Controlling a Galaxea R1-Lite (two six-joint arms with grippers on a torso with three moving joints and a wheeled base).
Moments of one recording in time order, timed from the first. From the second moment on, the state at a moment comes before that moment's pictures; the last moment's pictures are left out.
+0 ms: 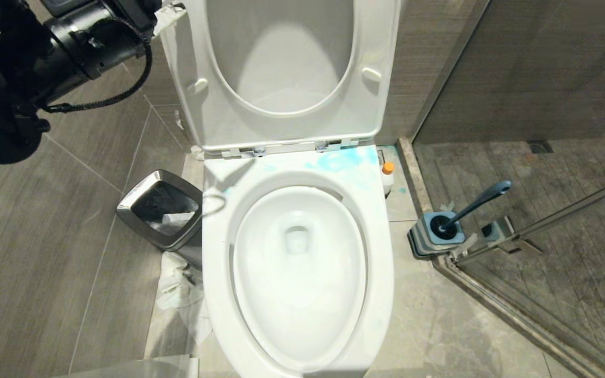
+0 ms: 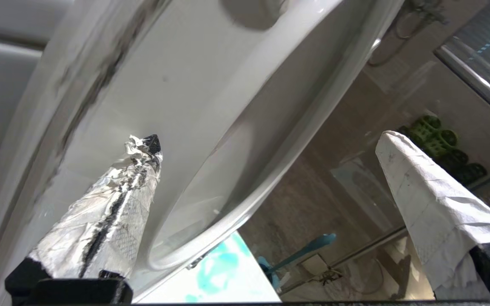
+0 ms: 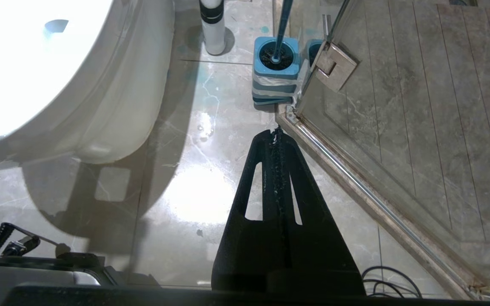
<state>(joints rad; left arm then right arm) -0.18 1.77 -1.57 -0.76 -0.64 -0.55 0.00 0.00 0.00 0.00 0.00 -0.04</state>
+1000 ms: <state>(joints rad) -0.13 1.61 -1.59 -0.33 -0.59 -0.96 0.00 0.00 0.00 0.00 0.00 -0.04</state>
